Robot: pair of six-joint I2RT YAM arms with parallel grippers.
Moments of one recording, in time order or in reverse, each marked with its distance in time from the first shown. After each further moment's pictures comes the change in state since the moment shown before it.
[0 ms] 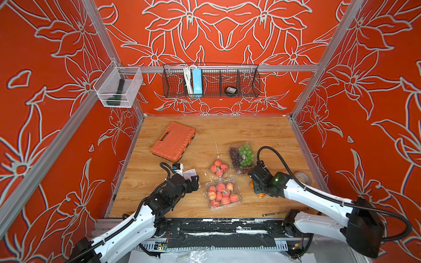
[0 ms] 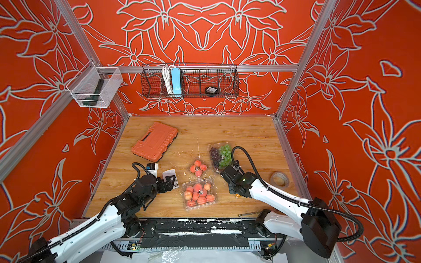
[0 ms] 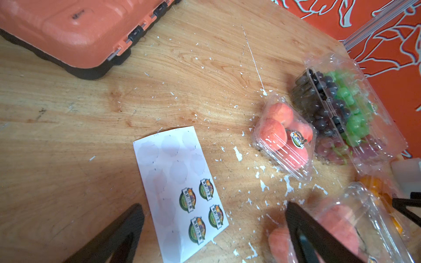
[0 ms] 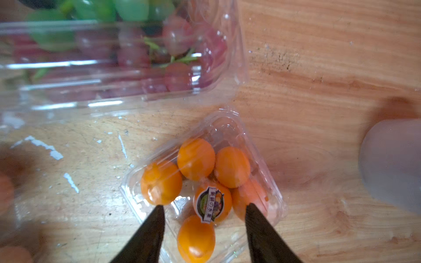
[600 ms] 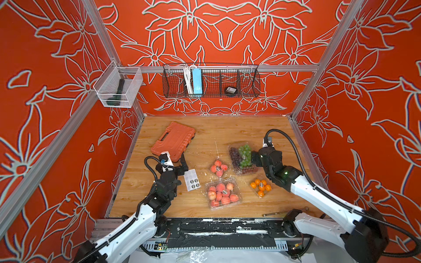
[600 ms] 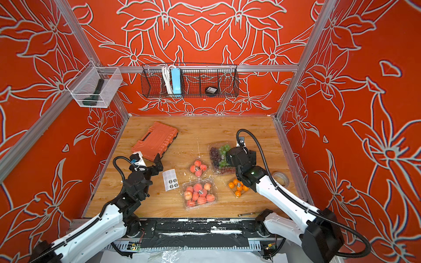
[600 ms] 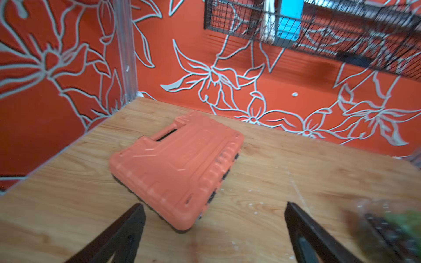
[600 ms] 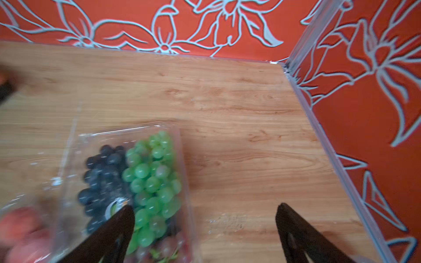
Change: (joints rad) left arm 0.168 0.068 -0.092 0.610 -0.414 0.492; right arm -0.226 0.027 0.034 0.616 0.282 -0.427
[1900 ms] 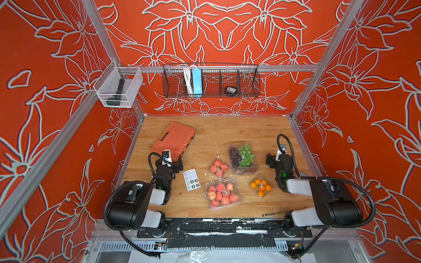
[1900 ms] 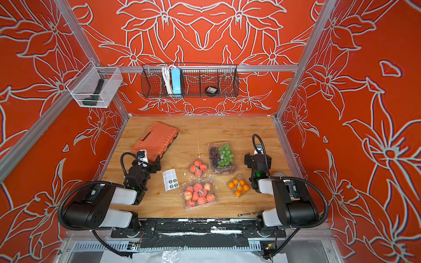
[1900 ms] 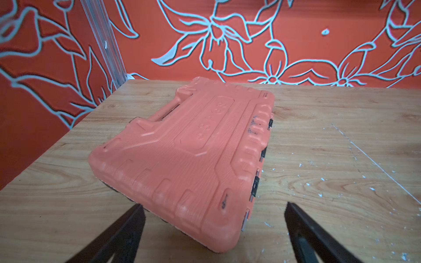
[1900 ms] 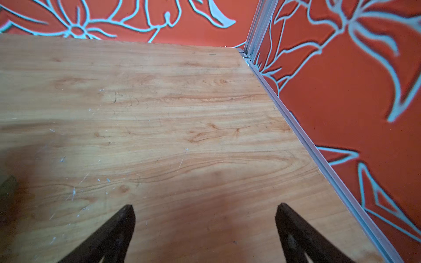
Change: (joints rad) left arm 0.373 0.700 -0.031 0.684 0.471 0.149; right arm -0.475 0.311 -0.367 0.924 -0.340 -0.226
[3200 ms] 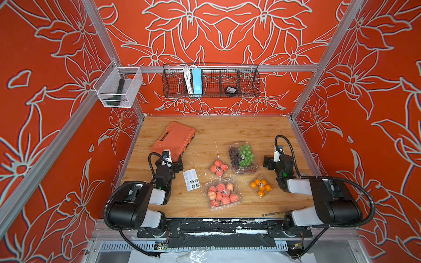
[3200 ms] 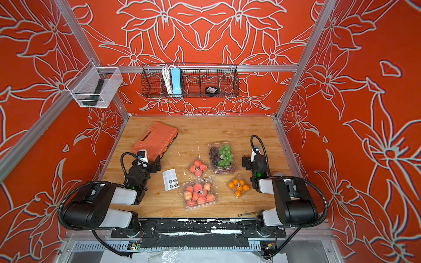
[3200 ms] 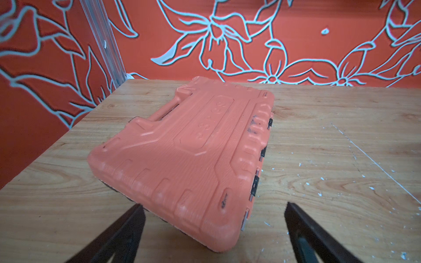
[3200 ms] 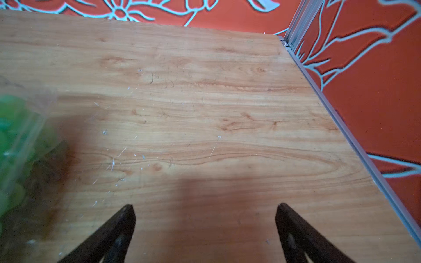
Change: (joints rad) left arm 0.000 0.000 0.000 0.000 0.001 0.000; right arm -0.028 0.006 0.004 -0.039 -0.188 -0.031
